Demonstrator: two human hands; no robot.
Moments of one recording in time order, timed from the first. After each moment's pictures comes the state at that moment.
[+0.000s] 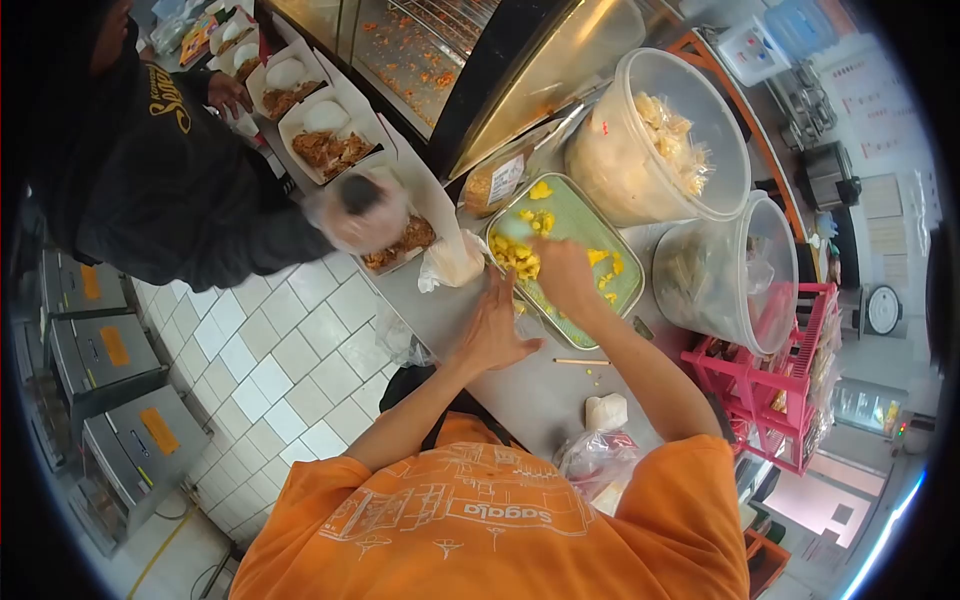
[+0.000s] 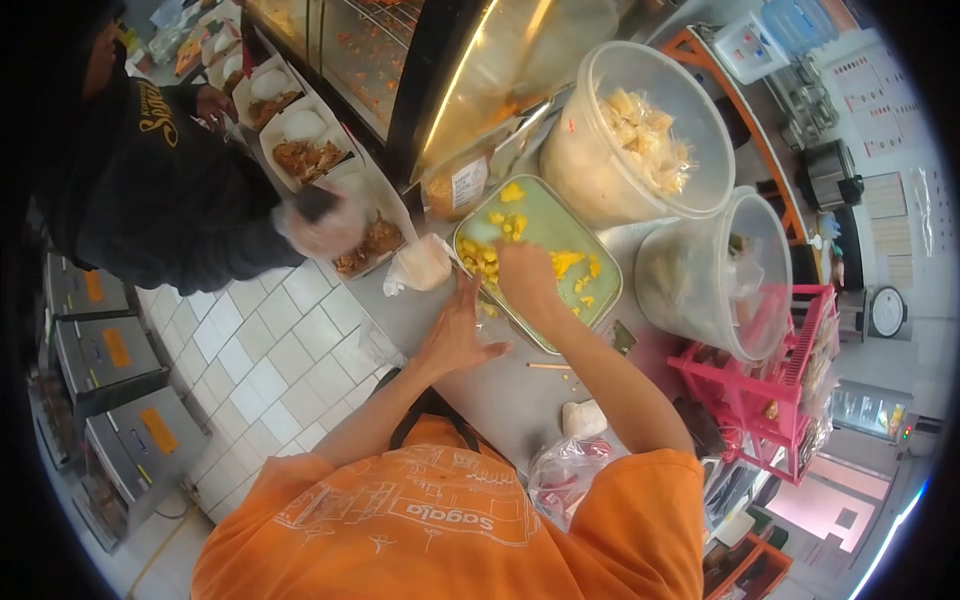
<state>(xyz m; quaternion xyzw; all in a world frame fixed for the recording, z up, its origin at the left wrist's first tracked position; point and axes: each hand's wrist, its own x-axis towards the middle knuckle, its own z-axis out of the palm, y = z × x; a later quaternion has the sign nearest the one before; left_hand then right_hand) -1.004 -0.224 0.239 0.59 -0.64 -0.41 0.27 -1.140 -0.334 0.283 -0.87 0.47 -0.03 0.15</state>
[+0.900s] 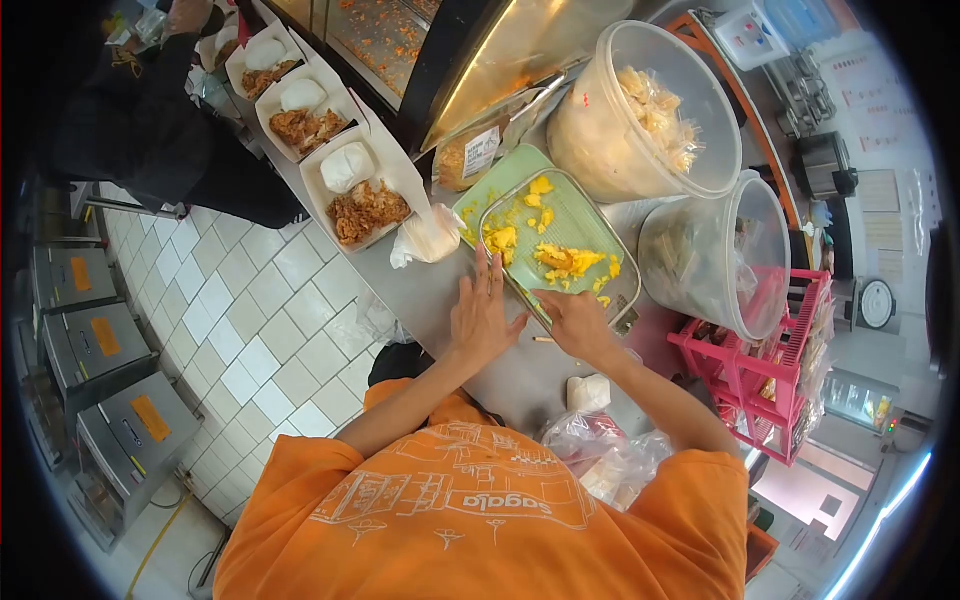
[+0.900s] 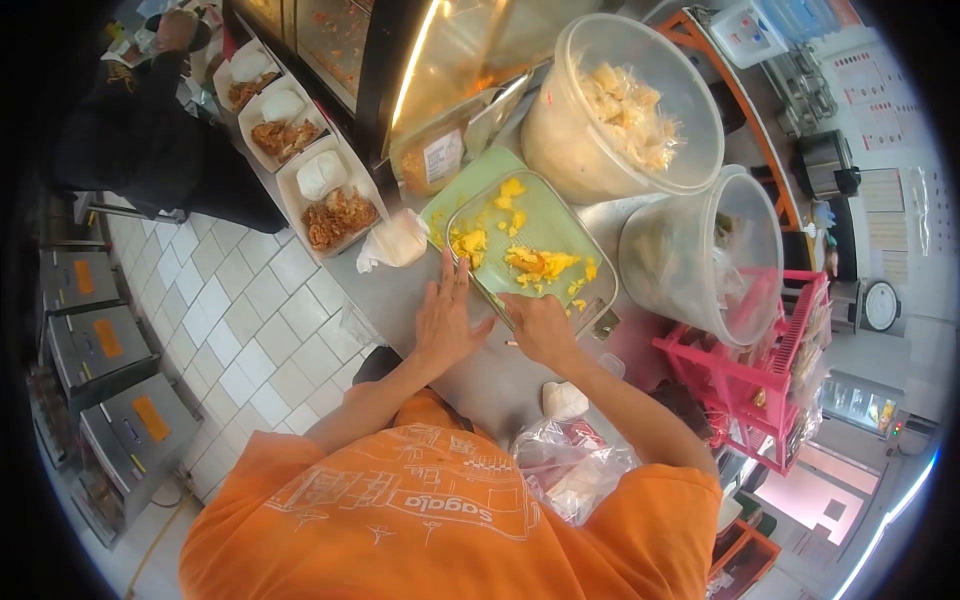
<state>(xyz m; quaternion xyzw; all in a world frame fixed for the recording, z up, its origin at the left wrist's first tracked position) -1.039 -0.204 0.237 0.66 -0.66 -0.28 0.20 -1.217 -0.251 0.304 -0.81 0.50 0.00 0.30</state>
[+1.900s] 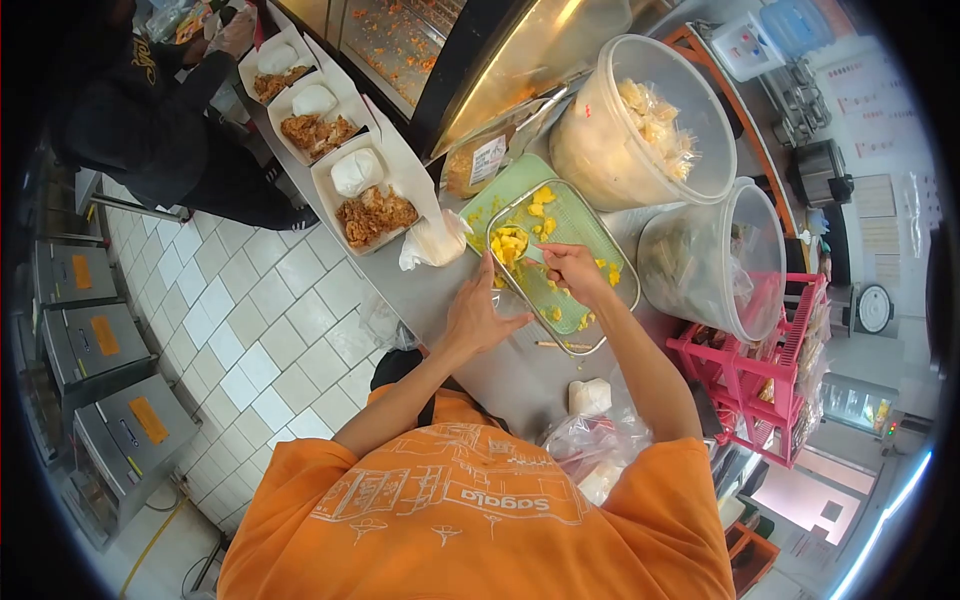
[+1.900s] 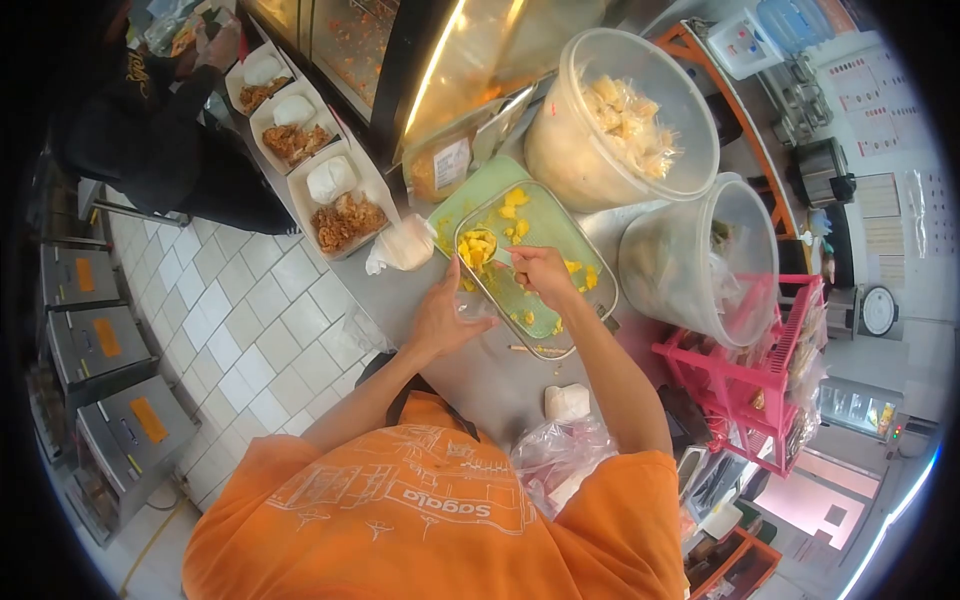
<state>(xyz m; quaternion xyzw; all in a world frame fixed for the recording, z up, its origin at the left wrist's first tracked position) -1.015 -0.215 0.243 0.62 -0.58 -0.46 0.25 -1.218 -0.327 0.241 -0.40 0.61 -0.17 0.66</state>
